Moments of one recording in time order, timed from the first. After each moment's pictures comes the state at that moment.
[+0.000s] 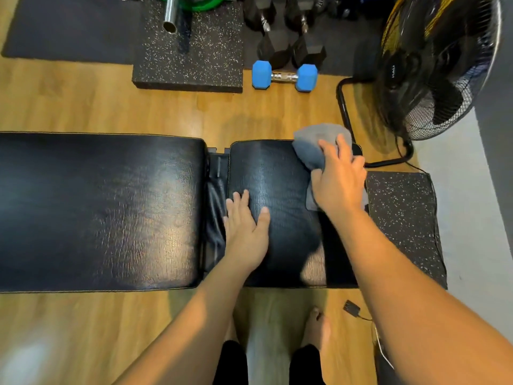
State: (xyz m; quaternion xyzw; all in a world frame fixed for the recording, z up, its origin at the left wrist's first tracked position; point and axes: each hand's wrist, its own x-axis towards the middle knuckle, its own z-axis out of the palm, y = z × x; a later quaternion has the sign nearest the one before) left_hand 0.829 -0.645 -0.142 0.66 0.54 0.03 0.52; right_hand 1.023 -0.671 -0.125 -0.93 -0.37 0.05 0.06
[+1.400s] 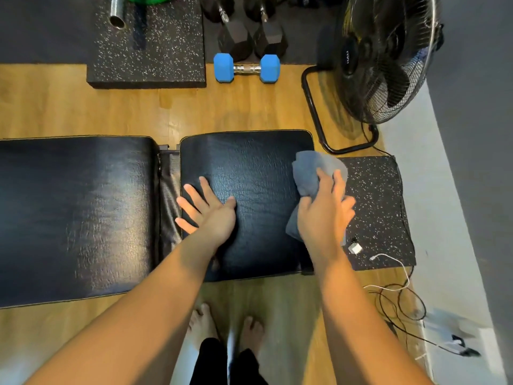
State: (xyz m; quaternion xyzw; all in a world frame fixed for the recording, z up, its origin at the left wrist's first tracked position) left_hand 0.888 -0.649 -0.152 0.63 0.66 -0.12 0.39; right_hand 1.013 -0.768 -0.130 -0.97 -0.20 0.07 0.11
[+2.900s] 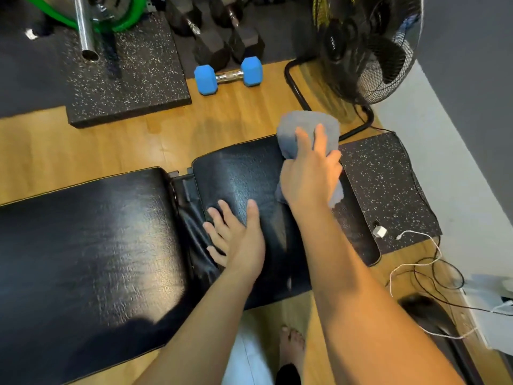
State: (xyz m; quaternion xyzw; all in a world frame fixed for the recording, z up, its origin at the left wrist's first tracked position) left_hand 0.866 -0.639 -0.137 0.59 0.62 -0.05 0.51; right_hand 1.002 -0.653 -0.136 -0.98 -0.16 0.02 0.10
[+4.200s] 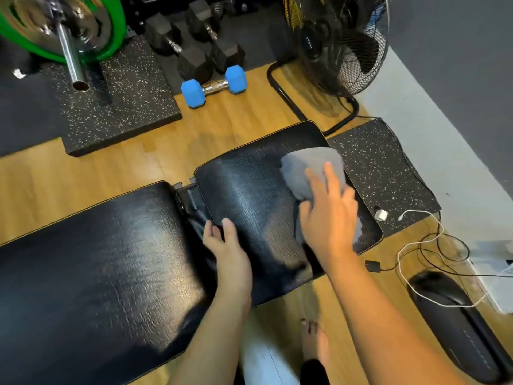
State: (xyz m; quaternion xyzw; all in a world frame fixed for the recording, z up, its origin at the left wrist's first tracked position) left_hand 0.814 -0.624 -0.126 0.42 0.57 0.16 0.69; right_hand 0.937 -0.728 -0.128 -0.98 -0.19 0.03 0.10
